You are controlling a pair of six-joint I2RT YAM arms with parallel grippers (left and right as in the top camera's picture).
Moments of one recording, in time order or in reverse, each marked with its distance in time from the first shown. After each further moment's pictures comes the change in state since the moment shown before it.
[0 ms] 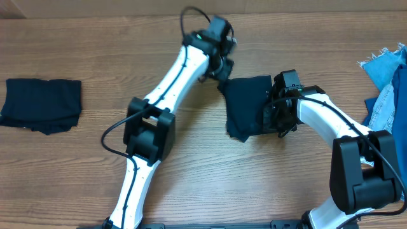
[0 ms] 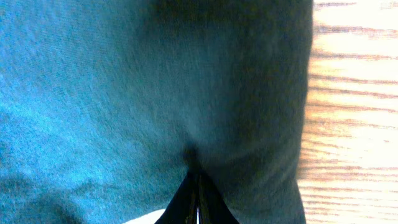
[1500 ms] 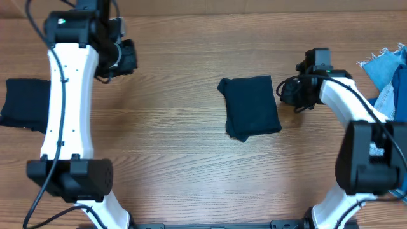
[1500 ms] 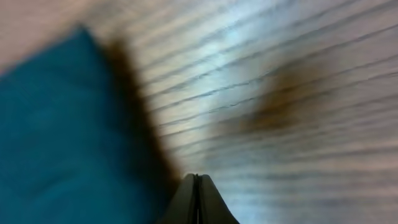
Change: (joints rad) left arm 0.459 -0.538 -0.130 -0.458 -0.024 -0.109; right arm -0.195 0.135 0.190 0.093 -0.010 0.079
